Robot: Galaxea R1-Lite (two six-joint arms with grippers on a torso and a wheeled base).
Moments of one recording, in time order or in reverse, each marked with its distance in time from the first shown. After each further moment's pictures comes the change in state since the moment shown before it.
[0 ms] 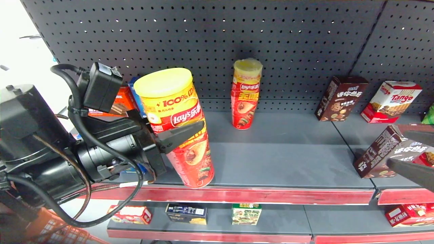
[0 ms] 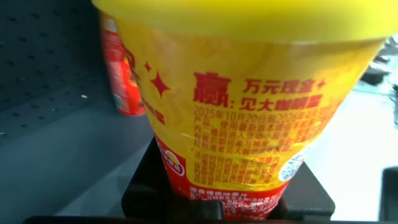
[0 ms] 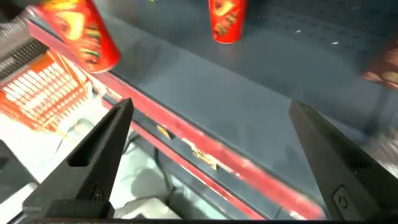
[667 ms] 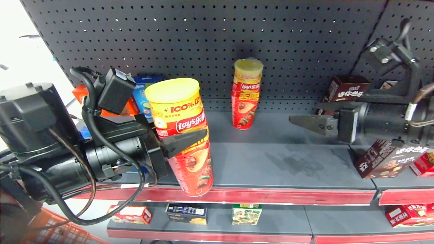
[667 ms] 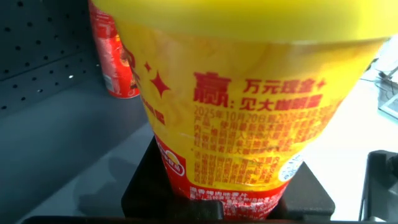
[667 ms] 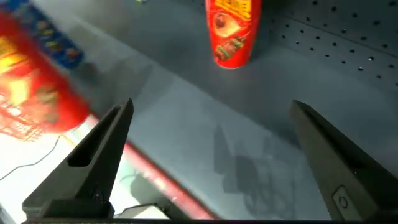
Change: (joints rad) left arm 0.014 0.012 -0.041 0.126 -0.051 0.001; right arm -0.003 0.481 -0.317 -0.083 0.016 0.000
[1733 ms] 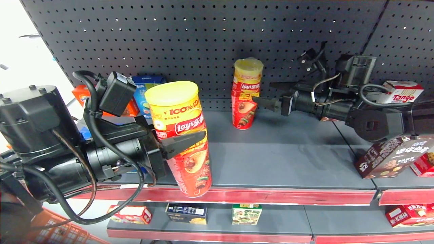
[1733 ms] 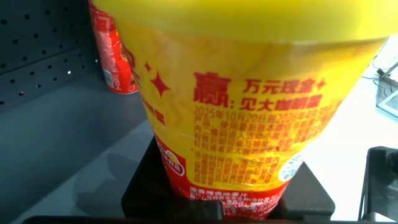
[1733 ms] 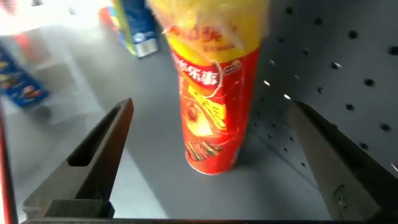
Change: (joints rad) left arm 0.019 0.010 0.009 -0.007 -0.021 0.001; right arm -0.185 0.519 -0.318 -0.445 0.469 -0.117
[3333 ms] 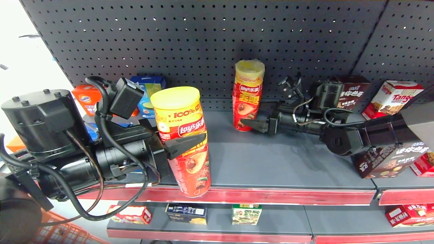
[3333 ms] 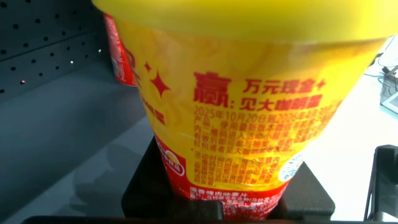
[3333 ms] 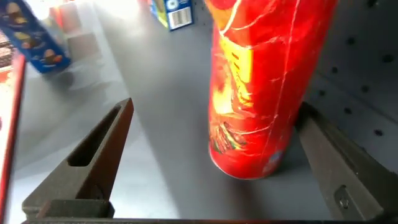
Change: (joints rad) left arm 0.017 0.035 -0.001 -0.006 0.001 0.001; right arm 0.015 0.149 0.010 -0.104 0.142 -0.004
